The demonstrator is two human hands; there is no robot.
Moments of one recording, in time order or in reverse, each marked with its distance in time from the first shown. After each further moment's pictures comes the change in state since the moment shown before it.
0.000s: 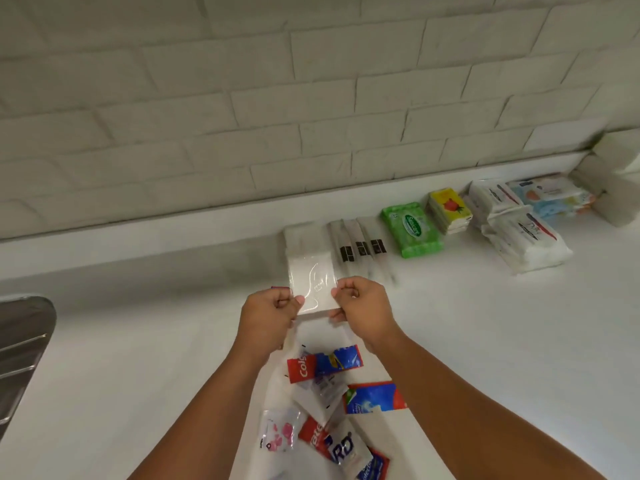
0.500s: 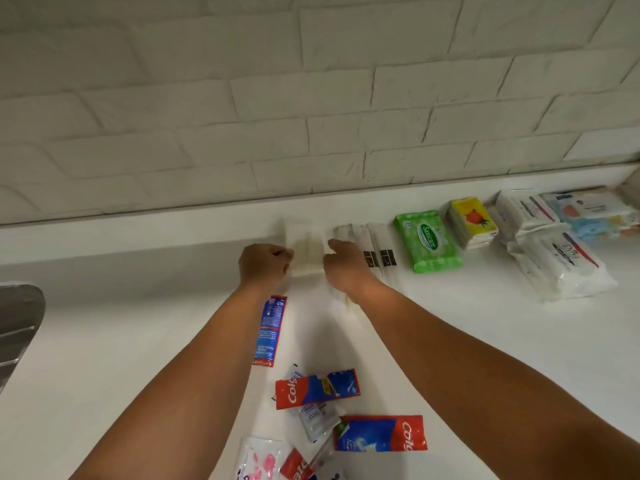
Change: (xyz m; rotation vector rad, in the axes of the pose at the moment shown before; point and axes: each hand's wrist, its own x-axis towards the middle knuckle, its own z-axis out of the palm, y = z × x) left_hand 0.138 0.008 0.017 0.095 0.195 -0.005; right_hand 0.122 -0.035 0.023 -0.466 -0.143 -0.016
